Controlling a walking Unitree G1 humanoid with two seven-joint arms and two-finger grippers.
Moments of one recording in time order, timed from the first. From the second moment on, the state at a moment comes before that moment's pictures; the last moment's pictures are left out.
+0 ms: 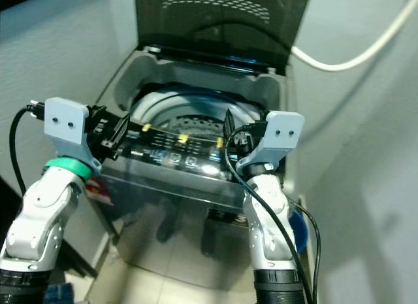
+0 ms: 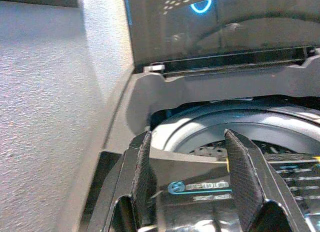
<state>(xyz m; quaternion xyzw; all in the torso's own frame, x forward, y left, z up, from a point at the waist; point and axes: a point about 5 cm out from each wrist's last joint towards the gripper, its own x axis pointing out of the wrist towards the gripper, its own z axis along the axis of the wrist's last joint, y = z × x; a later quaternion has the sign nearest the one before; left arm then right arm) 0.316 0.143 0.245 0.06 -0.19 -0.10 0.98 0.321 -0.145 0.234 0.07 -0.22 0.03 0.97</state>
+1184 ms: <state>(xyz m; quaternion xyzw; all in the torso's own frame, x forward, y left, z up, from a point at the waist) 0.317 0.136 0.248 0.06 -0.20 -0.11 0.97 0.322 -0.150 0.231 0.06 -0.22 0.02 0.97</state>
